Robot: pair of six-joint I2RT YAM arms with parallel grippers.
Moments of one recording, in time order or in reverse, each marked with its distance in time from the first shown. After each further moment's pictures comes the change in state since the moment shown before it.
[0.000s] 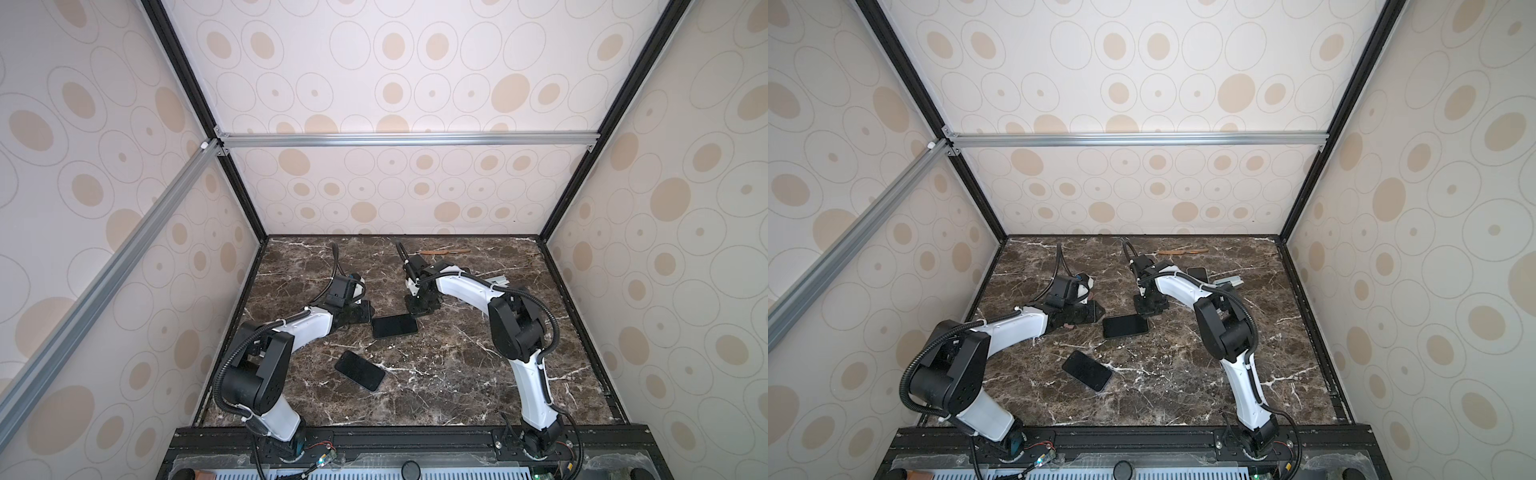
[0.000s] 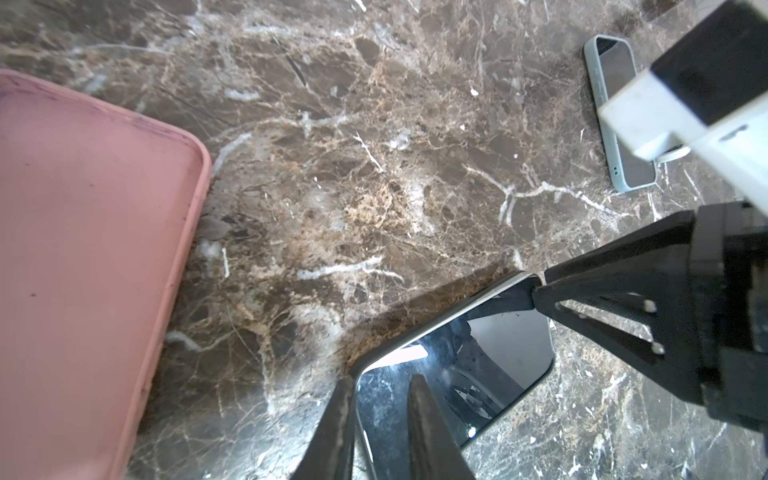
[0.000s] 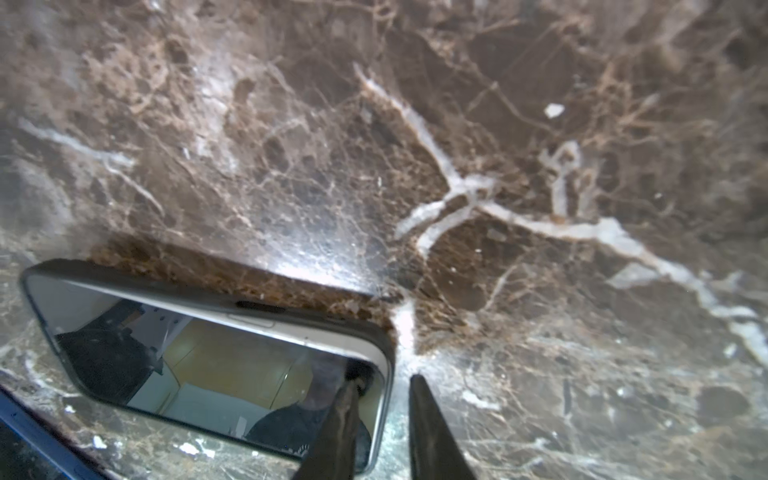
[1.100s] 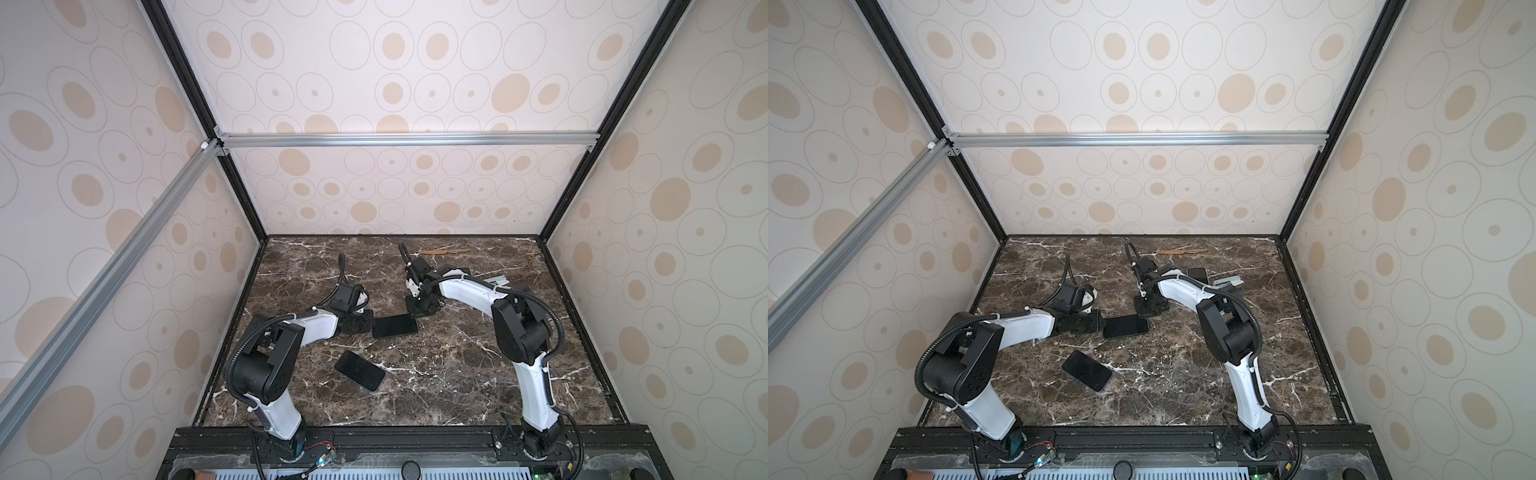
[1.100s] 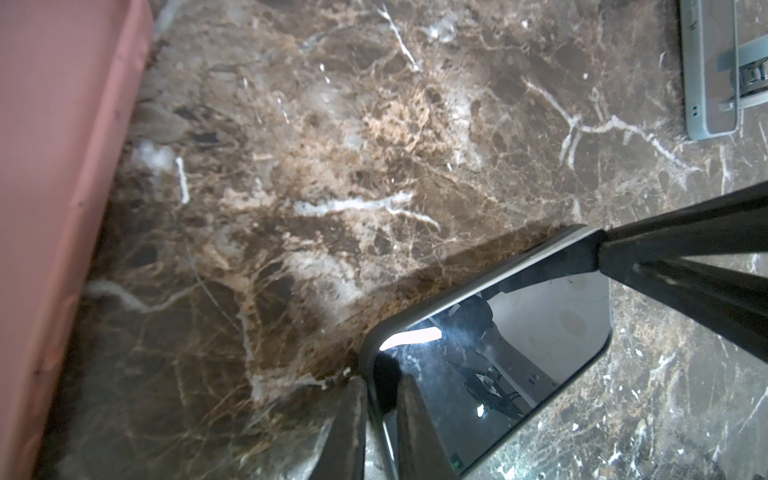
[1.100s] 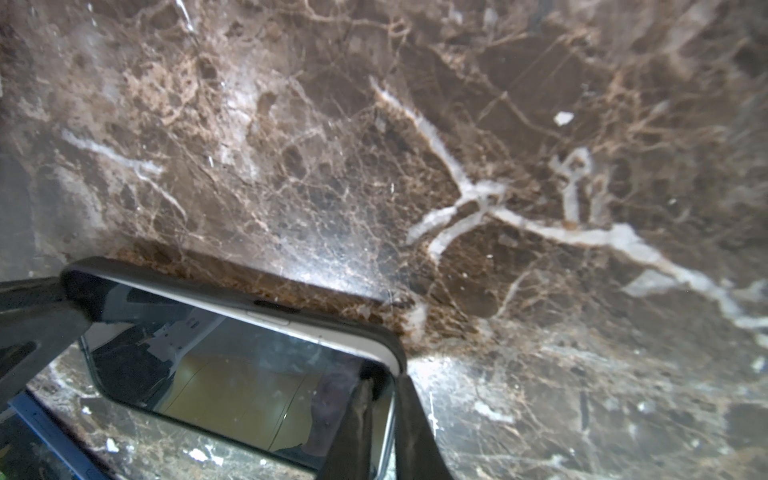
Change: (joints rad) left arm -0.023 0.077 -0.027 -0.005 0.010 -0.016; right arm 0.005 -0.029 -0.085 0.097 -0.014 0.007
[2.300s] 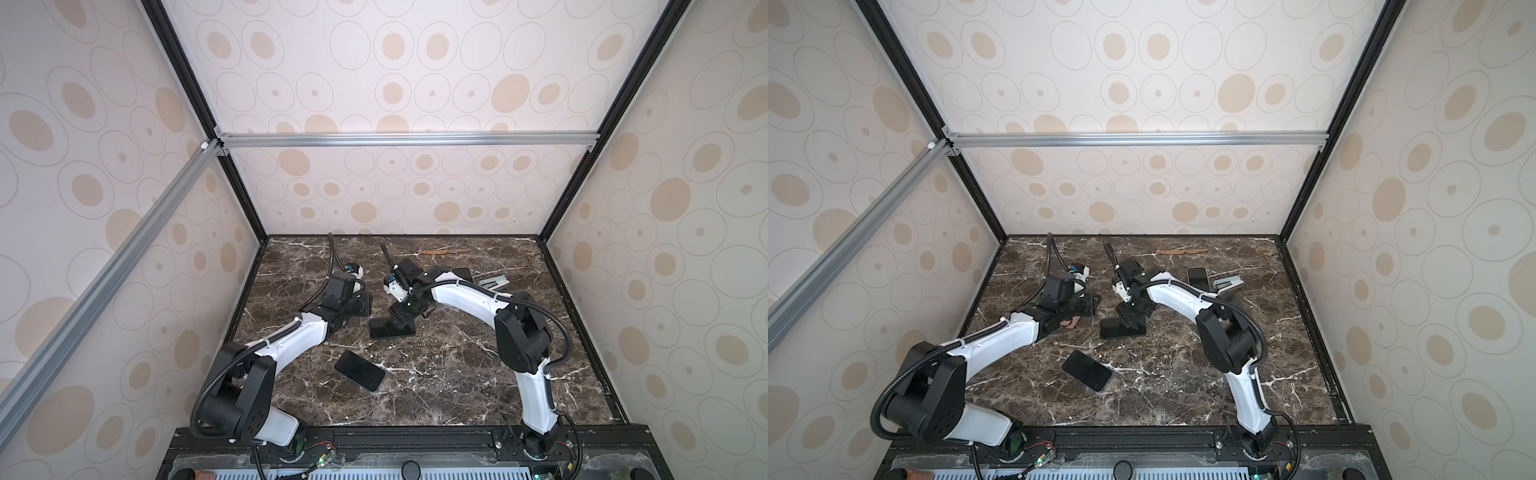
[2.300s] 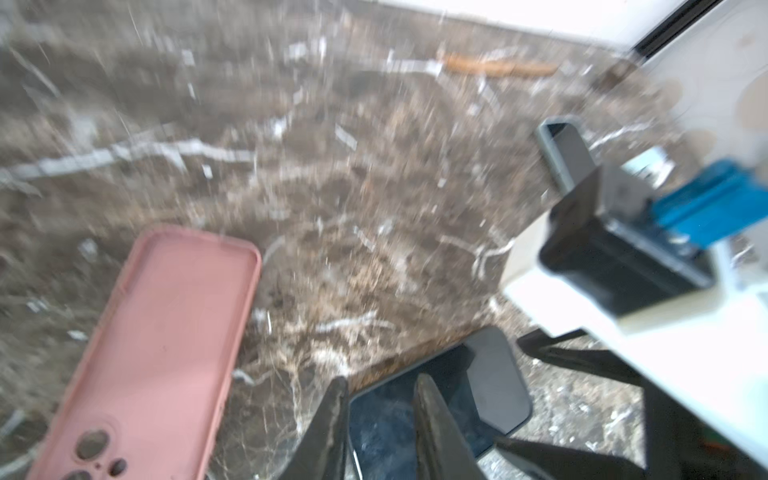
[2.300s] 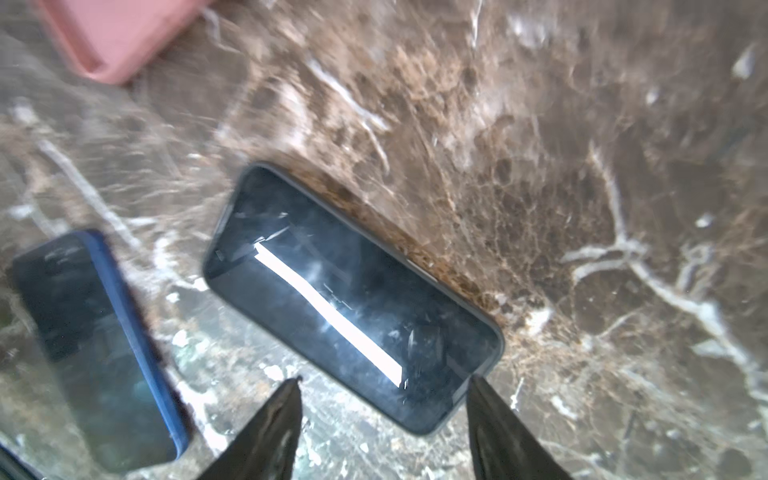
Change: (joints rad) left arm -0.018 -0.277 -0.001 0.080 -0.190 0.106; right arm 0.103 -0.091 0.053 -0.030 -0.036 -0.319
